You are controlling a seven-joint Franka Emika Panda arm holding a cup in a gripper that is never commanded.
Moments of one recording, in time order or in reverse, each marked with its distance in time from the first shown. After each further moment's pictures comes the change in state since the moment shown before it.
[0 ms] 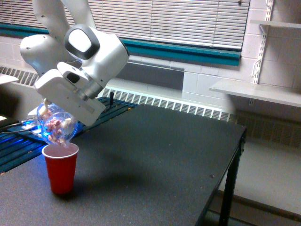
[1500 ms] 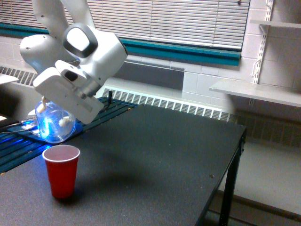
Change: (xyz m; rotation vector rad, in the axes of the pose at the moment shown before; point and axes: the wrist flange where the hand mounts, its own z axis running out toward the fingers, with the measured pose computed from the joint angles) arm 0.005 0.012 -0.006 0.017 0.005 0.017
